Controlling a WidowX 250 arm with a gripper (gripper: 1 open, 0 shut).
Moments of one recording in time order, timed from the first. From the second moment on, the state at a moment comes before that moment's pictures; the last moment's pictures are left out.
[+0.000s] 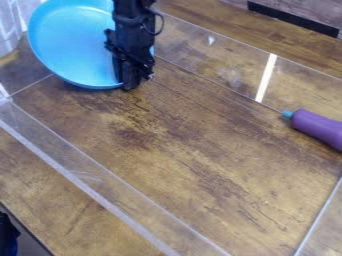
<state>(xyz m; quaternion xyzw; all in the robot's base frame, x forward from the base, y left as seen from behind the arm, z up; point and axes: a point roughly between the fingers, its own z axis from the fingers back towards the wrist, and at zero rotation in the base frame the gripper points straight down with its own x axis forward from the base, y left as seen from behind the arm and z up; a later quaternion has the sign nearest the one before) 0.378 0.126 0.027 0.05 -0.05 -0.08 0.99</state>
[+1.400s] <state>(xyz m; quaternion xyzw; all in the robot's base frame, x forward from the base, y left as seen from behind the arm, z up) 0.364 0.138 0.026 0.04 -0.04 -0.08 1.00</state>
